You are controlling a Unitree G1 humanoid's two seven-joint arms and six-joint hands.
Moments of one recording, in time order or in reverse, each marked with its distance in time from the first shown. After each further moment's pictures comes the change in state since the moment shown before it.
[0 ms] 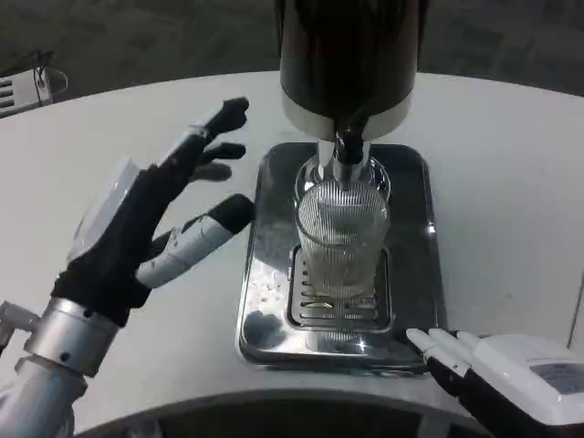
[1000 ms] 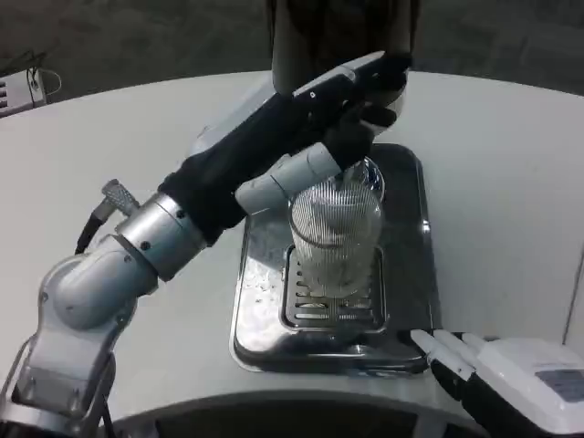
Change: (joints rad) left arm -0.361 -0.053 -0.089 0.123 -0.128 0.134 -0.404; right arm 0.039 0.035 0.009 -0.044 -0.048 -0.004 0.000
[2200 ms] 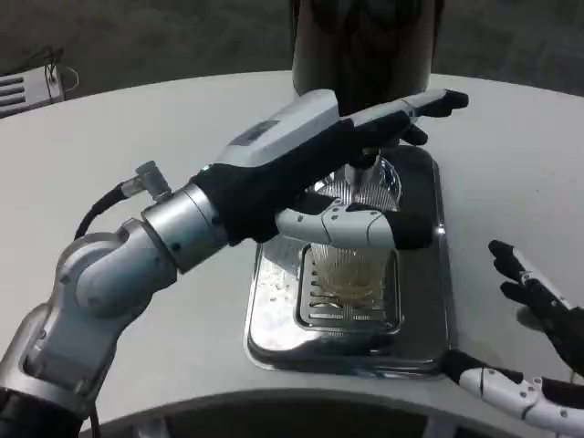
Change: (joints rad) left arm -0.078 0.069 -0.101 0.060 0.261 -0.205 0.020; right arm -0.014 0.141 -0.257 0.237 0.676 0.097 -0.414
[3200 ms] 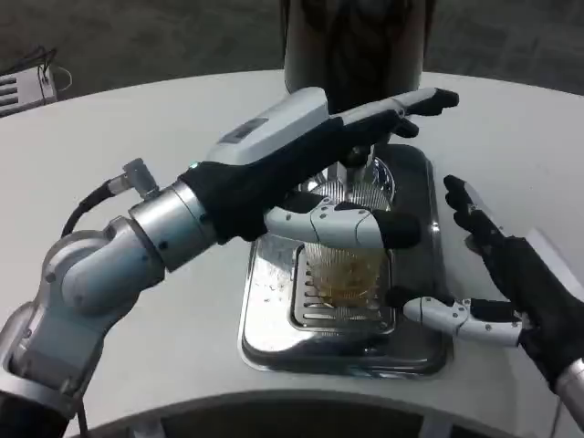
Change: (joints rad) left arm 0.006 0.038 0.009 -0.014 -0.032 0.004 -0.002; right arm -0.337 -0.112 0.175 0.475 0.140 -0.128 -0.308
